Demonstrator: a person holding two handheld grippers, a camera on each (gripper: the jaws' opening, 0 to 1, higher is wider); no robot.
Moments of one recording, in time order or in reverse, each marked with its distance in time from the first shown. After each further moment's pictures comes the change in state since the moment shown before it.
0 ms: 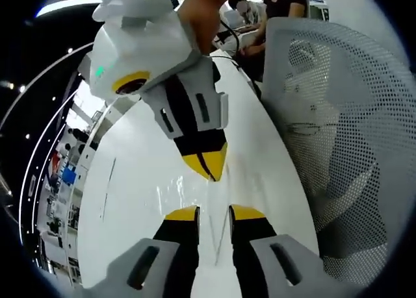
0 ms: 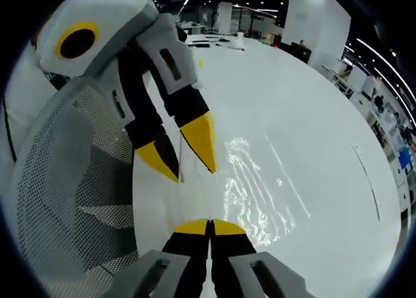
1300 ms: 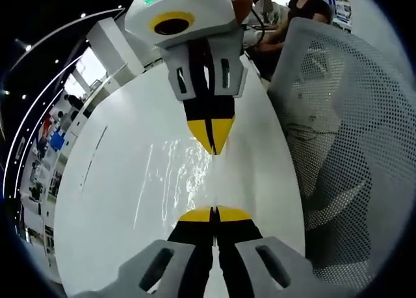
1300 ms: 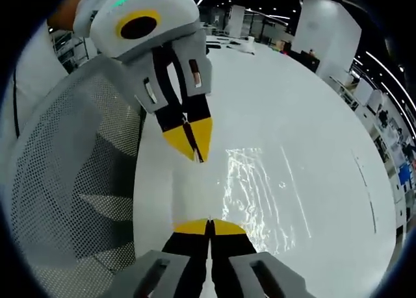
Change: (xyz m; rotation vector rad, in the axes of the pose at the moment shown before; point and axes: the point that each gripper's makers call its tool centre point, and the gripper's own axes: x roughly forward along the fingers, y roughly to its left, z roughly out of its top) left arm 0.005 -0.010 -0.026 -0.193 0.078 -0.070; right arm 0.000 0.002 -0.007 -0.095 -0.013 -0.001
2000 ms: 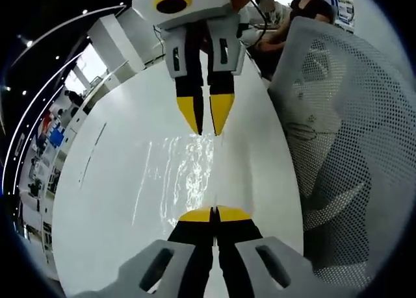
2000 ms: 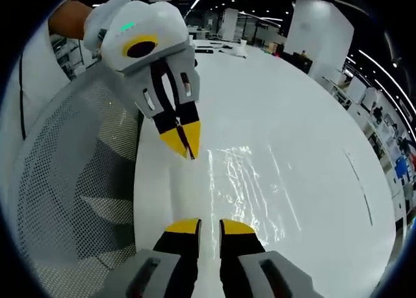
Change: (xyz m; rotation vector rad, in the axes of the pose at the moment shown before) left arm 0.000 -0.001 -0.003 -0.014 0.005 -0.002; right arm -0.018 -0.007 -0.004 0.036 -0.030 -0.025
